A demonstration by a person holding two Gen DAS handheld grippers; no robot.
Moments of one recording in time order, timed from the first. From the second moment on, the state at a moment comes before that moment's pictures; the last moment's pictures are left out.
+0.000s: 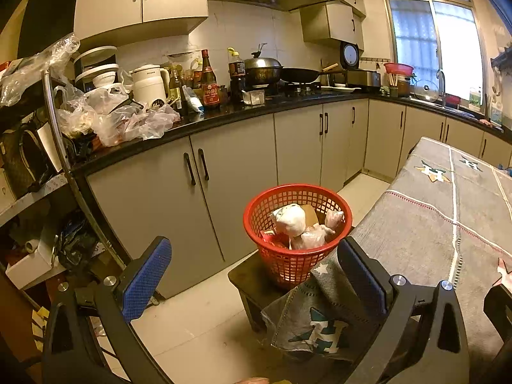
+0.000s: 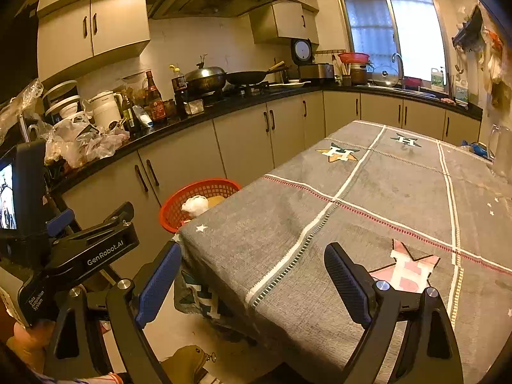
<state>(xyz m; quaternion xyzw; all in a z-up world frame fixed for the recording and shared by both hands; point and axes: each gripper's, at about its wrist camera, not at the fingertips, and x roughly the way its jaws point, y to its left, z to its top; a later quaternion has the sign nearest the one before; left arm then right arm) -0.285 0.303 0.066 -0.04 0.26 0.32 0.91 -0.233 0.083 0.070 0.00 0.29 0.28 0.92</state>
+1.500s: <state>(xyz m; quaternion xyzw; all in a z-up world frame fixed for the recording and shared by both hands) -0.293 0.325 0.043 -0.03 0.26 0.30 0.92 -0.238 0.103 0.061 -0.03 0.29 0.27 0.92</state>
